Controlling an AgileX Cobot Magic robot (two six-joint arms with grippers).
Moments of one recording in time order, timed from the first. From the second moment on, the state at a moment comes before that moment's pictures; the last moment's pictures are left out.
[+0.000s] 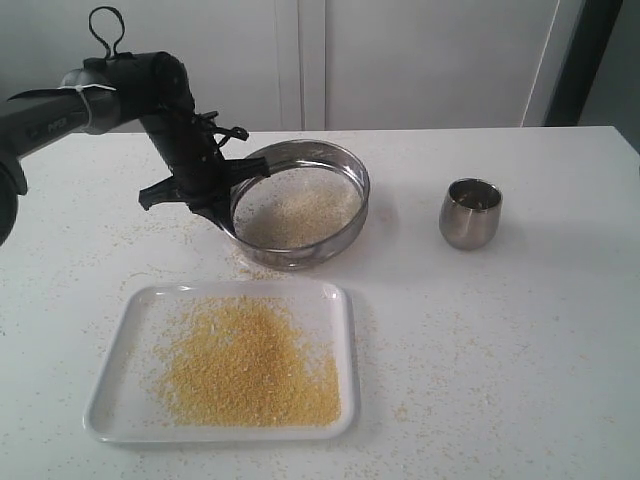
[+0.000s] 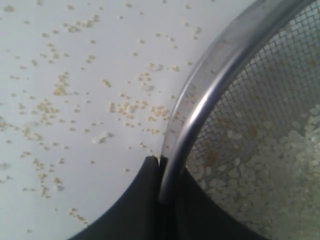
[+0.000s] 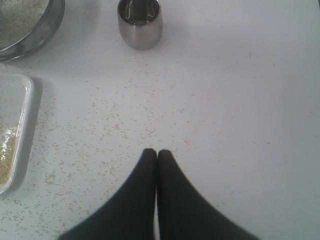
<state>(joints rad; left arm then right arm) -0.35 2.42 -2.17 -0.21 1.13 -0.38 0.21 0.88 -0.94 -0.10 0.98 0.22</state>
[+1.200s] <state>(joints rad) -0.35 2.35 -2.21 -0.23 1.20 -0.35 0.21 0.88 -0.94 -0.10 0.98 0.22</state>
